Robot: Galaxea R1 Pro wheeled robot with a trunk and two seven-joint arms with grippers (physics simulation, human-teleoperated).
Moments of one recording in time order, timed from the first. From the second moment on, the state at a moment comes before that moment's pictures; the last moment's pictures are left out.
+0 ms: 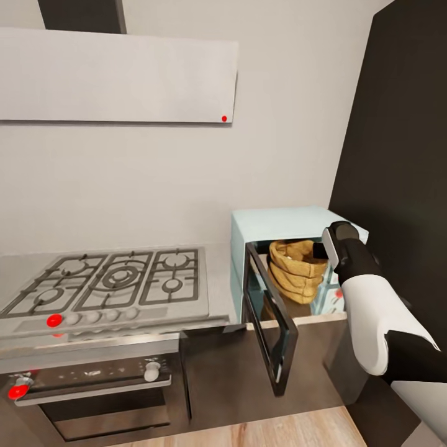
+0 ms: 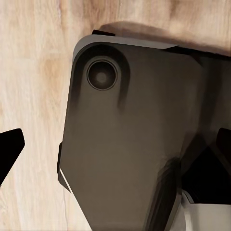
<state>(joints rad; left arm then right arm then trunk) 0.00 -0.02 0.02 -0.04 0.16 -0.12 0.01 -1.17 -0.04 -0.19 -0.75 0.08 1.04 -0.27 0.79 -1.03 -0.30</state>
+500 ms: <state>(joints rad) 0.00 -0.02 0.02 -0.04 0.16 -0.12 0.01 -1.17 -0.04 -0.19 -0.74 0.08 1.04 -0.28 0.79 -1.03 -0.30</state>
